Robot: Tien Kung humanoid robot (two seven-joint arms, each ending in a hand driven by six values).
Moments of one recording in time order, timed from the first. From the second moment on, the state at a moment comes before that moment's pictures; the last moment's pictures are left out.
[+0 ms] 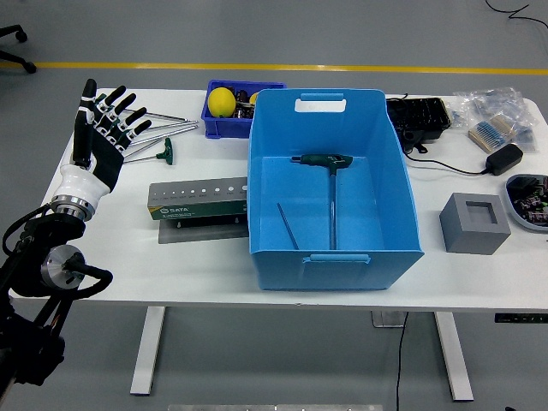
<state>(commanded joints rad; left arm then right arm) -0.23 0.12 -1.39 -1.35 0.73 0.09 -0.07 0.20 -0.21 0.11 0.21 0.02 -0.19 -0.09</state>
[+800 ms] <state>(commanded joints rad) -0.13 0.08 -1.49 -1.37 0.86 0.07 -0.03 0.21 -0.21 0.10 0.21 0.03 -0.19 -0.09</state>
